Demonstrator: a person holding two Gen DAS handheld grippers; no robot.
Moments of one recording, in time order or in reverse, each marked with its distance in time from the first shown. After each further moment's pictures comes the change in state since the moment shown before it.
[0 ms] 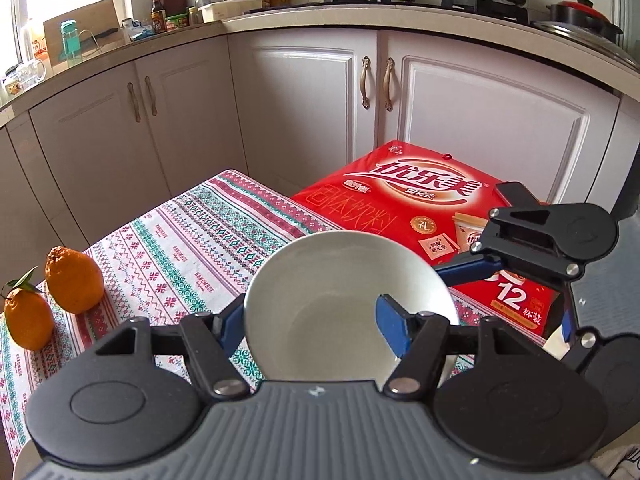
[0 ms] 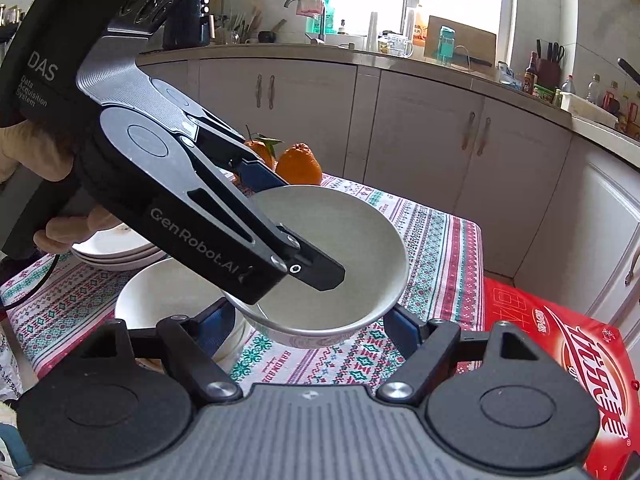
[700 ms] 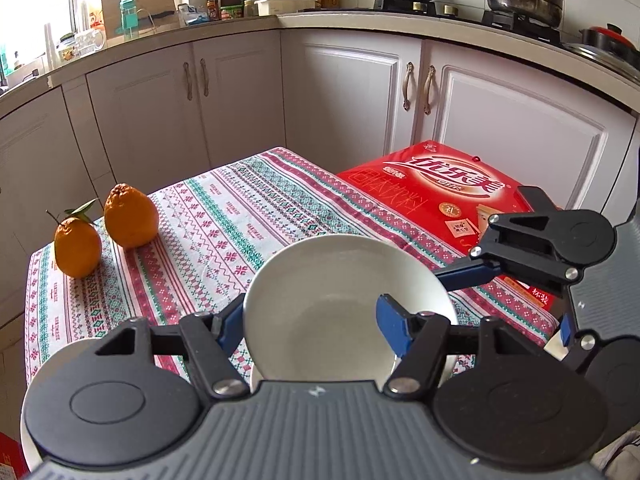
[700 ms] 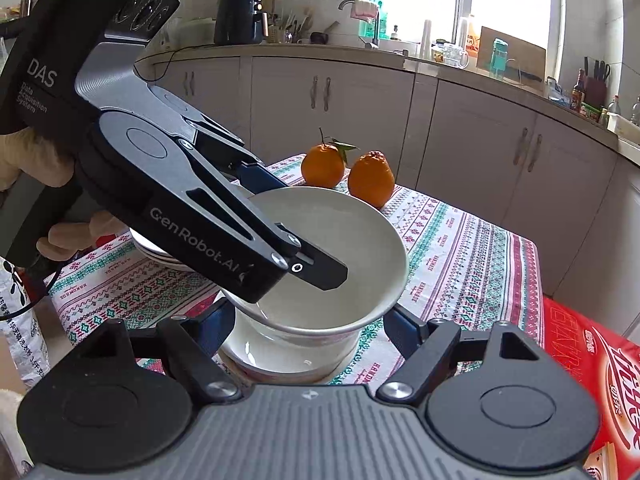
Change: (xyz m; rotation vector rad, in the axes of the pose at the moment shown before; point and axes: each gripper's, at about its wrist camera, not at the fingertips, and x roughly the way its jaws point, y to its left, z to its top) left arm -0.047 0.020 -0.051 -0.114 -0.006 0.076; right arm -0.001 0.060 0.006 -0.064 0.002 0.115
